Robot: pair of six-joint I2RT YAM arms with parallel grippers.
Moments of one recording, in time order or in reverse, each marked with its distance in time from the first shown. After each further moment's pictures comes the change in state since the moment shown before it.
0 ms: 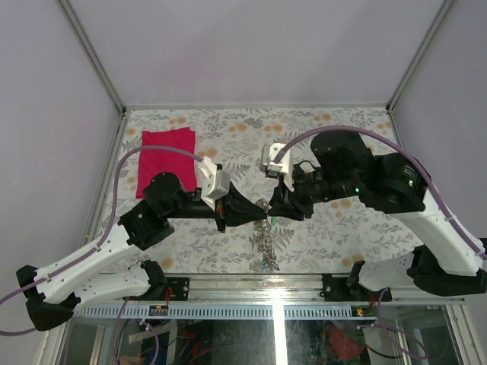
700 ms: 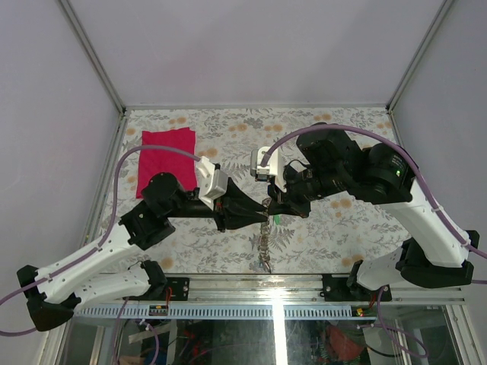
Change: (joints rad) left arm 0.008 -0.005 -0.014 0.050 0.023 -0.017; right arm 0.000 0.068 0.093 -0.106 -0.013 -0.057
